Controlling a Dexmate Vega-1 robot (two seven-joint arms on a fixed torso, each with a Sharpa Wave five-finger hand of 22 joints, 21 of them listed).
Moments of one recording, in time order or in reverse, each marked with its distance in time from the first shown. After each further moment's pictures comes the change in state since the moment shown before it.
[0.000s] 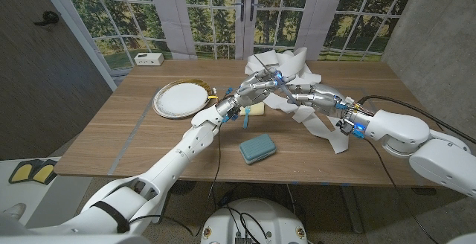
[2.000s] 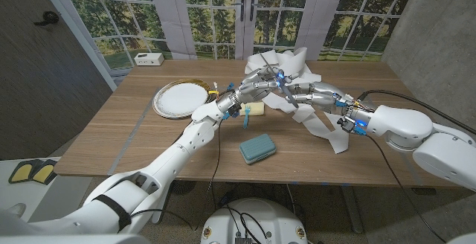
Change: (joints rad) left arm -0.038 -0.001 0.018 0.016 0.040 -0.061 -0.038; left_hand 0.000 0.000 -0.014 0.014 -0.034 0.014 -0.011 0.037 0.006 0.046 -0.050 -0.039 0.044 0.011 -0.004 0.036 0.028 -0.005 0.005 0.000 0.000; right arm 0.004 -0.021 0.028 -0.031 -0.036 -0.051 0.011; right_hand 0.040 0.048 -0.016 0.011 -0.096 -0.013 -0.053 0.099 0.209 0.273 0.021 0.067 0.004 0.149 0.036 0.020 0.000 0.035 0.002 -0.005 0.000
